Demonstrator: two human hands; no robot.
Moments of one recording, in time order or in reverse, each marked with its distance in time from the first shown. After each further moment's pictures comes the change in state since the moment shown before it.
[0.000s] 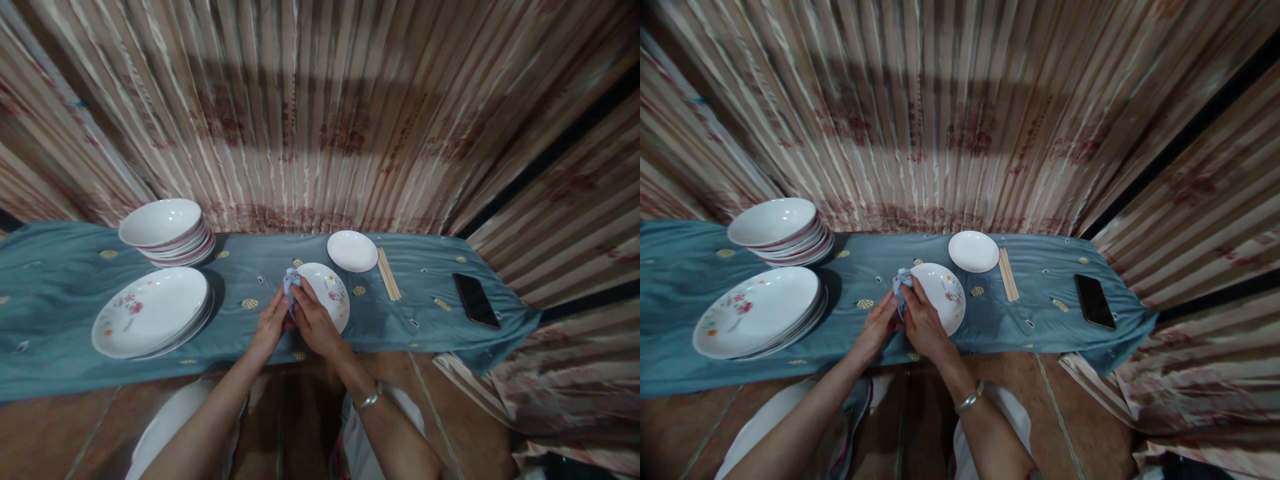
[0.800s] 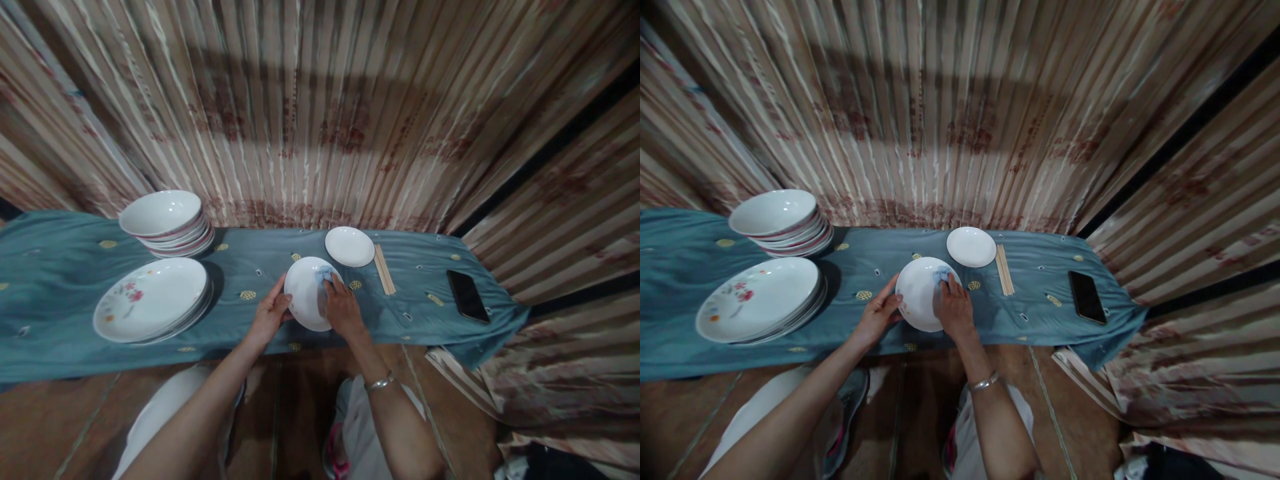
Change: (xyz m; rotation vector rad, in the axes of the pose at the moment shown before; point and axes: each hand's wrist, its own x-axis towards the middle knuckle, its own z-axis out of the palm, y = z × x) left_hand -0.006 0.006 0.003 0.012 -0.051 0.004; right_hand -0.018 0.050 -0.031 -0.683 -0.034 0.255
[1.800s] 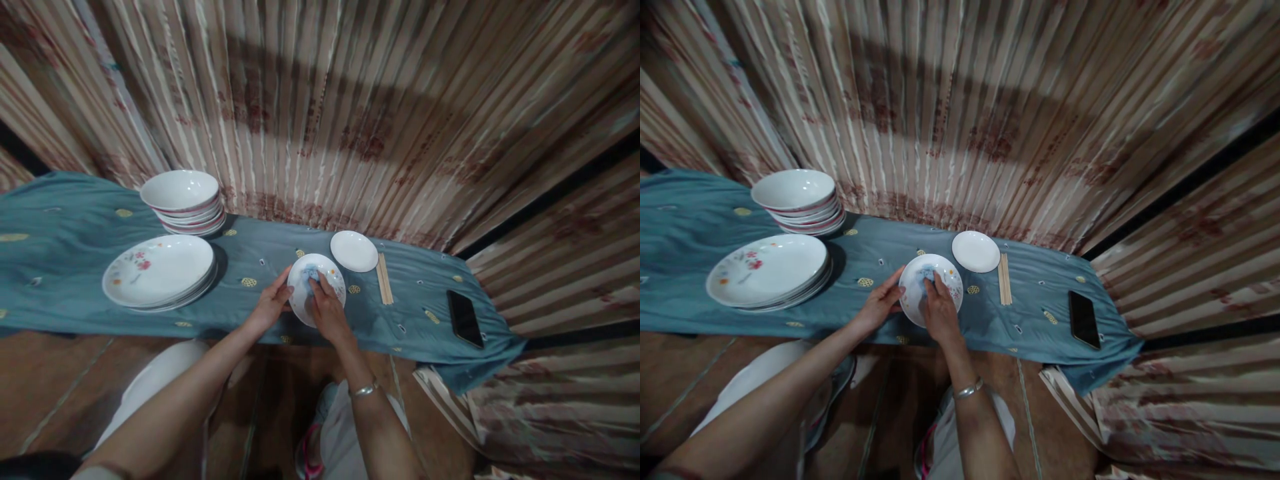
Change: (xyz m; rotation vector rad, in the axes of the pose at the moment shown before) left_hand 0.003 -0.005 0.003 0.049 -0.002 0.030; right_hand -0.004 -0.015 -0.001 0.331 -0.002 -0.184
